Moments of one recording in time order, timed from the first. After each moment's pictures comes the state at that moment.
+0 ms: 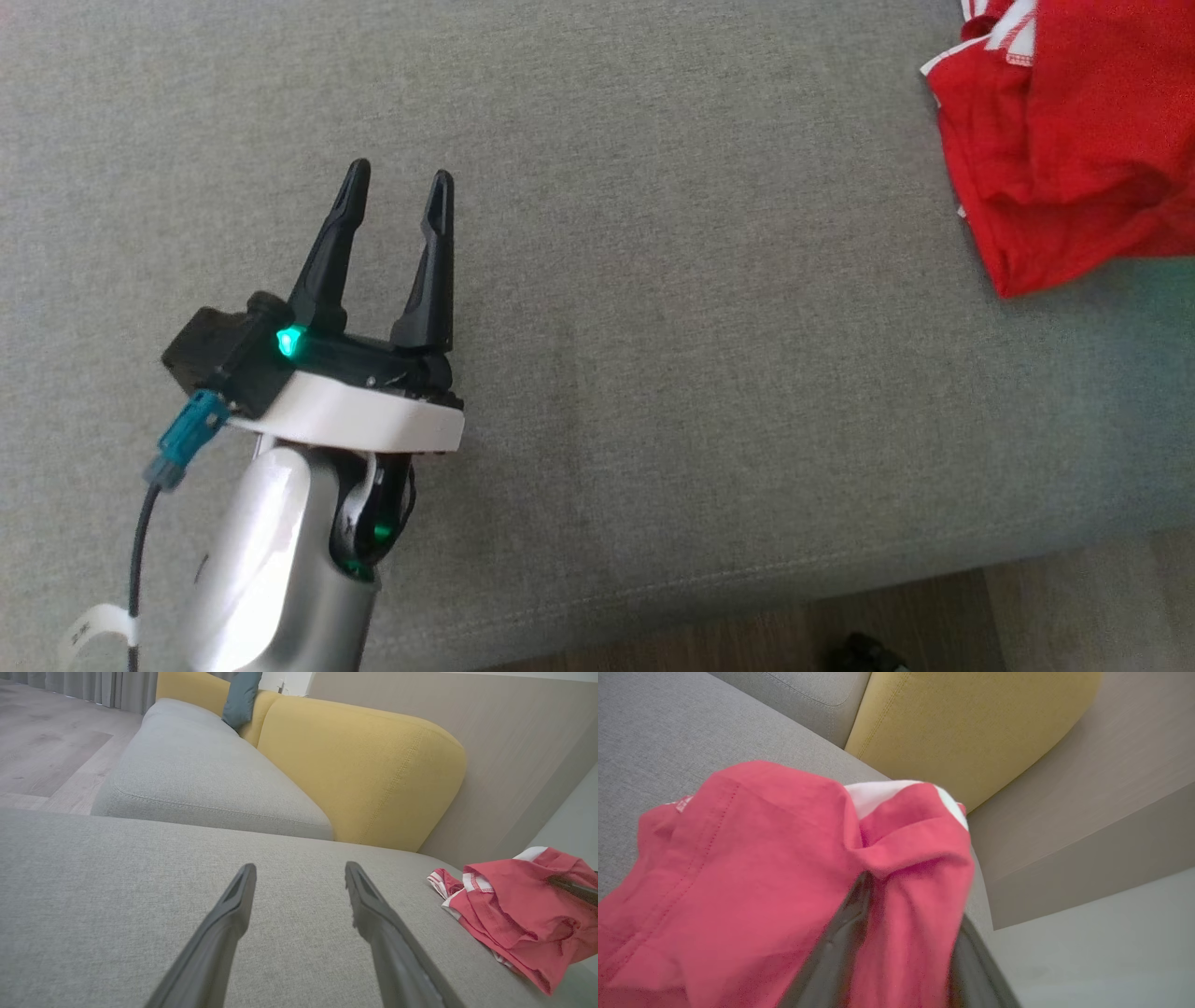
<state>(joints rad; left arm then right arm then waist) -0.29 0.04 -0.25 0.05 -0.30 -0.07 -0.26 -0.57 -0.61 0.09 0.35 0.01 0.12 0.18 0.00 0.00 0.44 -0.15</state>
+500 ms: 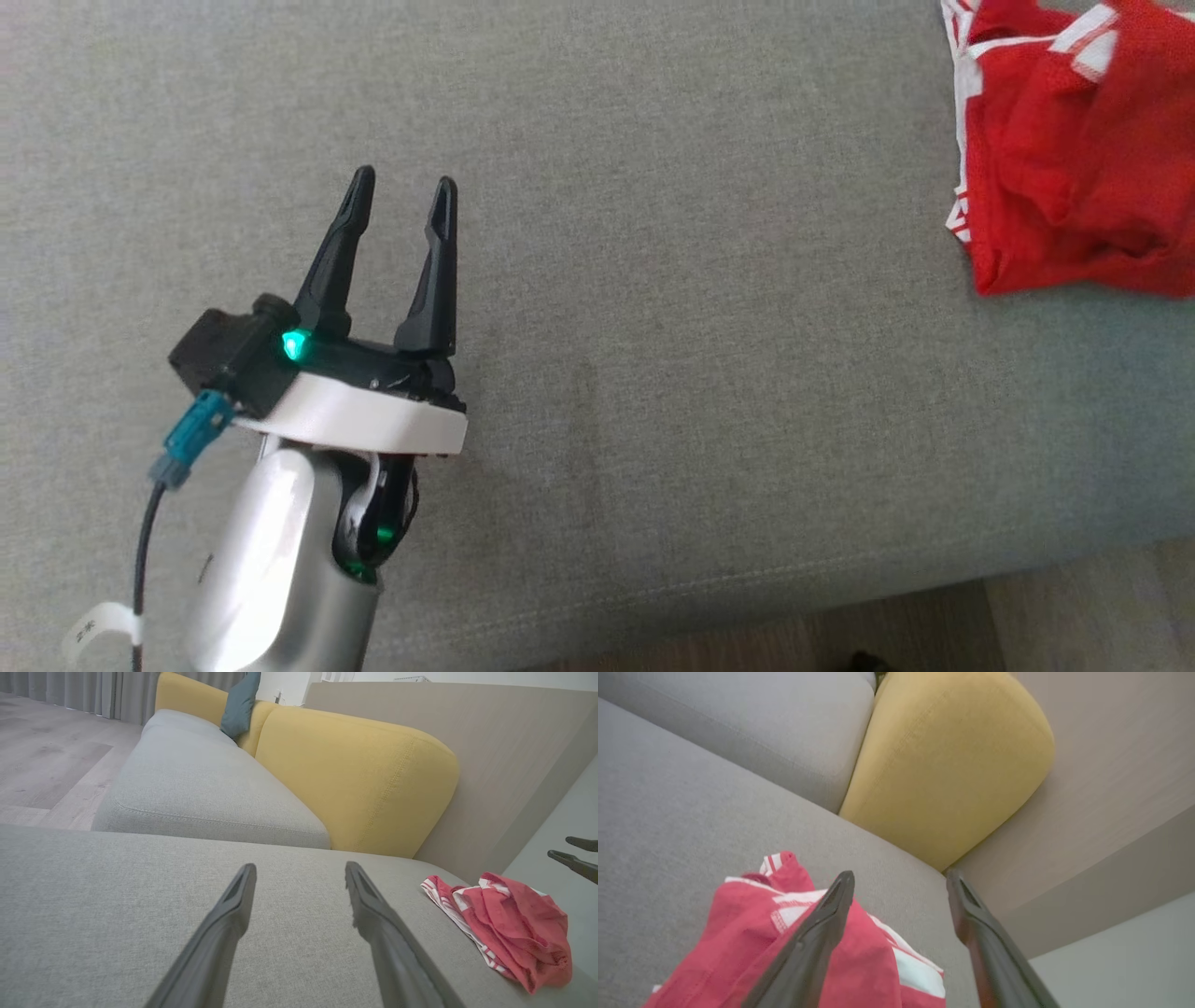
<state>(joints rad) -0.29 0.04 -0.26 0.07 -0.30 -0.07 -0.26 -0.57 -0.56 0.06 0.23 -0.01 0.12 0.18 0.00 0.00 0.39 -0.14</state>
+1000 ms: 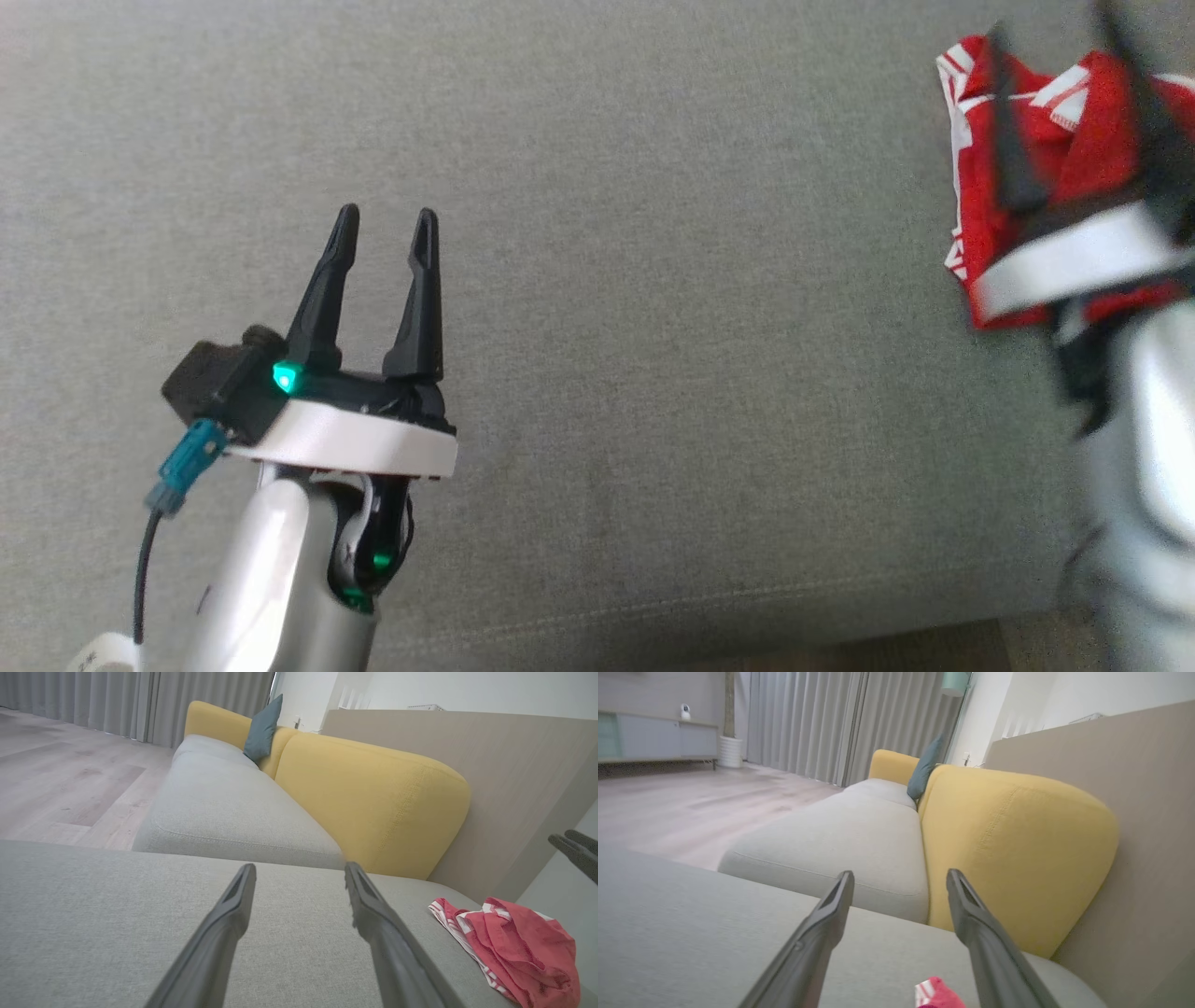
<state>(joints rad) -0.24 0.04 -0.25 0.06 -0.33 -0.04 -0.26 -0.52 -0.24 0.06 0.12 -0.01 0.12 0.00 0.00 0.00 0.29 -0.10</state>
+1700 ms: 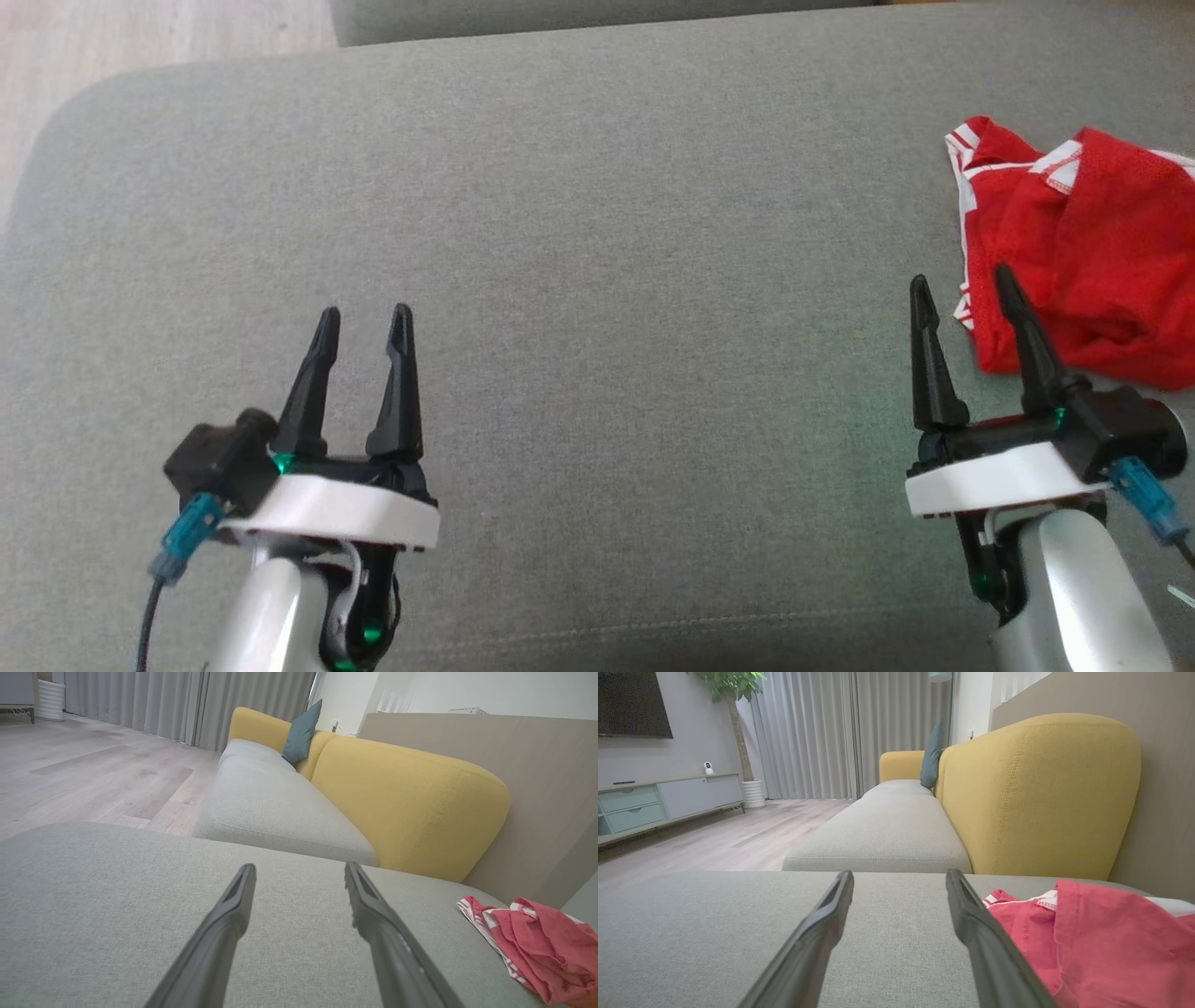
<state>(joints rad) -0.10 0.04 -0.21 0.08 -0.35 0.00 -0.26 -0.15 -0.05 0.03 0.18 0.05 0.12 -0.25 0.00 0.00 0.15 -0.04</state>
